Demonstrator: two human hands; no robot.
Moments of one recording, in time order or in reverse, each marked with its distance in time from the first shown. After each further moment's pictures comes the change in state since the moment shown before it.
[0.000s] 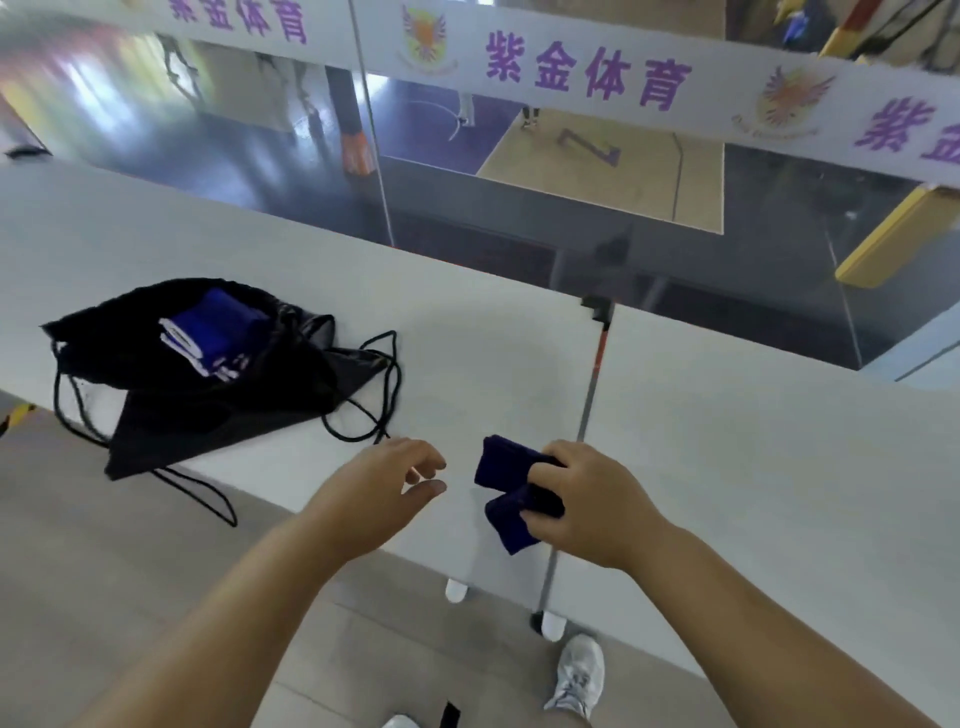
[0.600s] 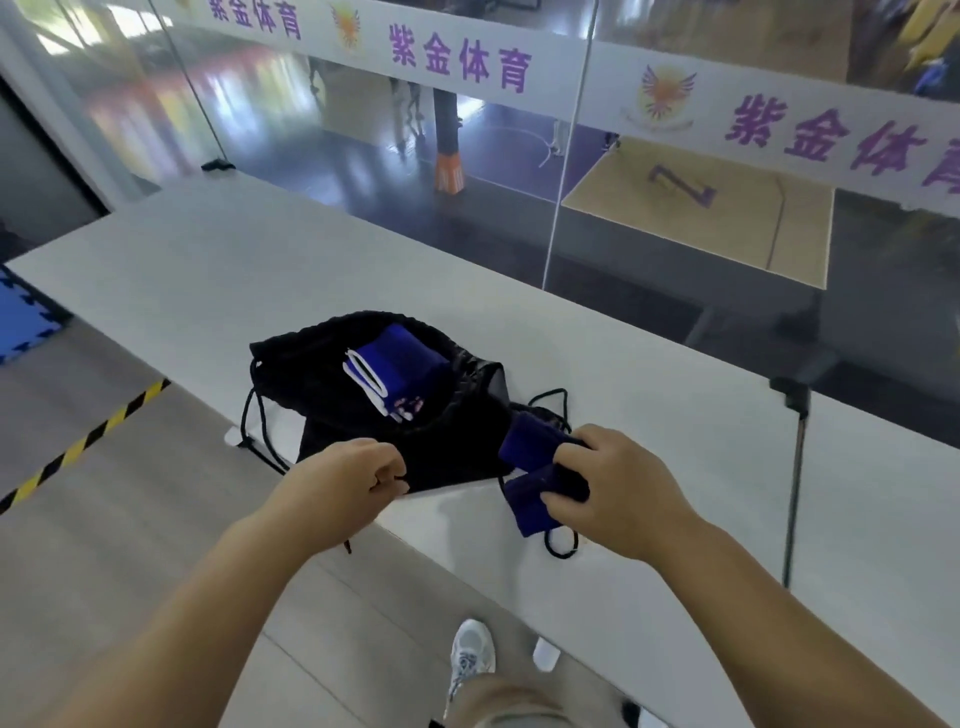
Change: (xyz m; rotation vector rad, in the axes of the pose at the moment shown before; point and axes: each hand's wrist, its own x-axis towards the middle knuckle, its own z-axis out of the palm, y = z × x) left_hand -0.014 -0.191 -0.145 0.202 0.117 -0.217; right_hand 0.184 -0.127 0.027 0.013 0.012 -0.035
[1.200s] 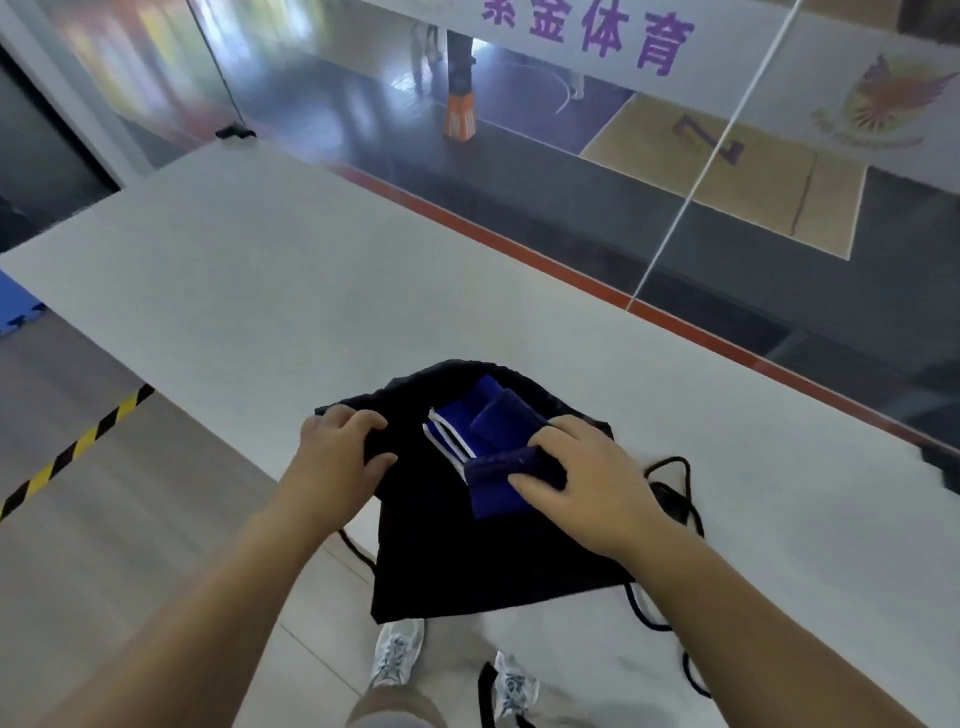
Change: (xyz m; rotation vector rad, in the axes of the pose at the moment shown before) left_hand 0.126 -0.154 -0.047 -0.164 0.104 -0.228; right_hand 0.189 -0.077 0.063 0.206 -0.047 0.034
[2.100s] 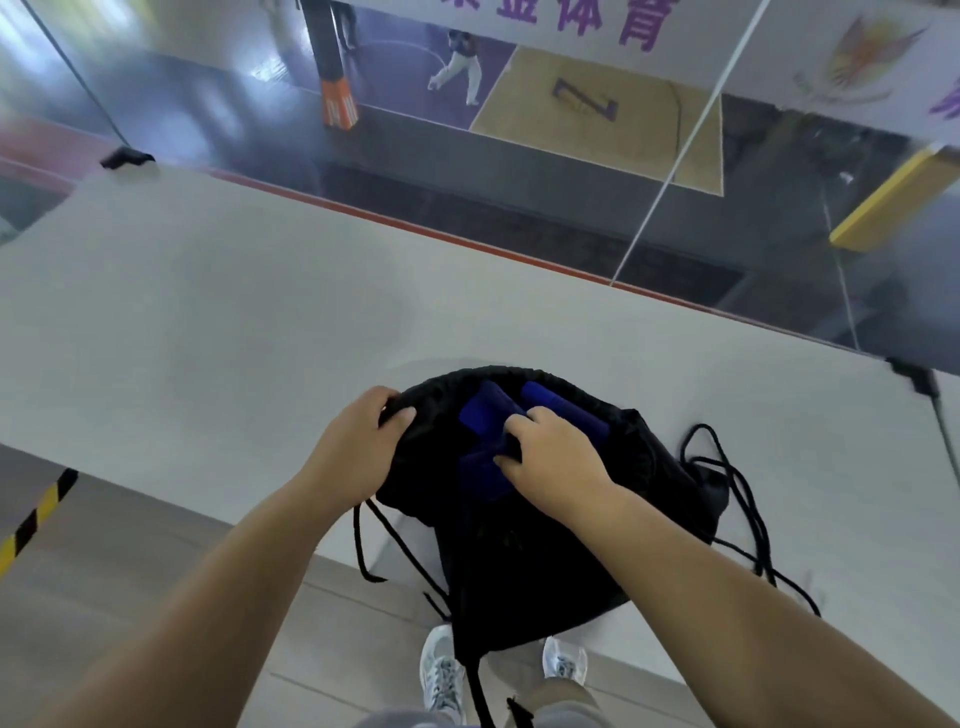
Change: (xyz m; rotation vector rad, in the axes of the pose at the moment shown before) left_hand 0.087 -0.032 -0.055 -0.330 -0.213 0.133; right_hand 0.089 -0.061 0.084 -0.173 -0.011 0.391
